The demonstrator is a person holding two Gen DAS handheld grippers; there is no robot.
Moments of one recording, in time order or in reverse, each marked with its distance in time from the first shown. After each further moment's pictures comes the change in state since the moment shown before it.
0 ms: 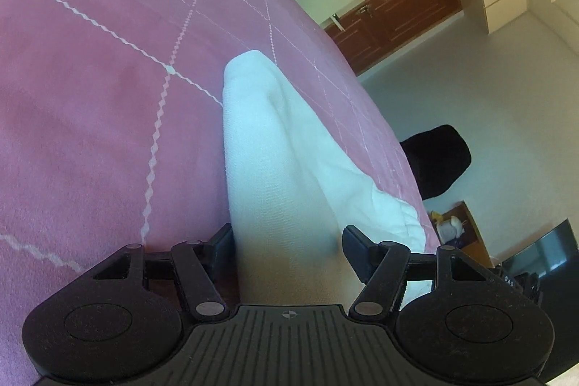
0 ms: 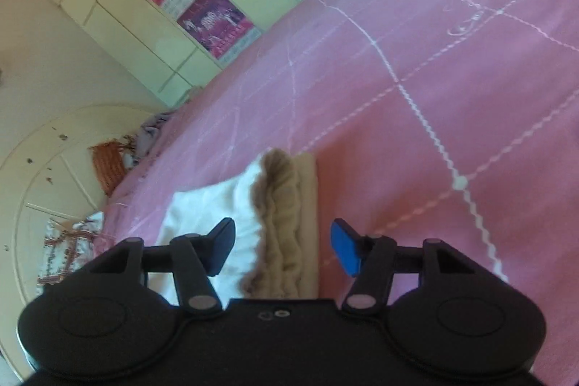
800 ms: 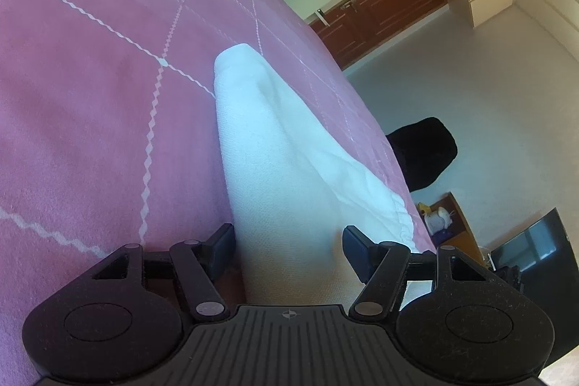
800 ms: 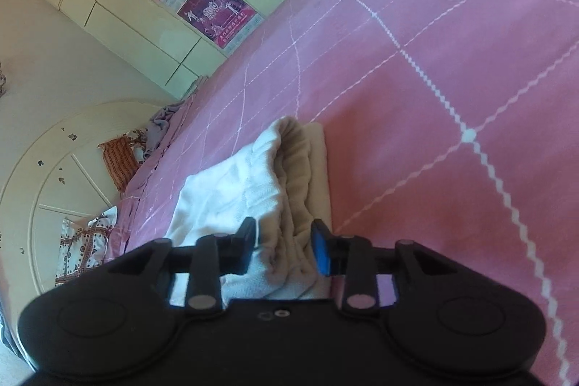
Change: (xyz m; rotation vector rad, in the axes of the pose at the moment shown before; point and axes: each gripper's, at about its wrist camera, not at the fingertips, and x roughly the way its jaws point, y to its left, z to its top) left arm -0.008 0.007 -0.001 0.004 0.022 -0.061; right arm 0.002 -0.009 -0.016 0.034 0.032 -0.012
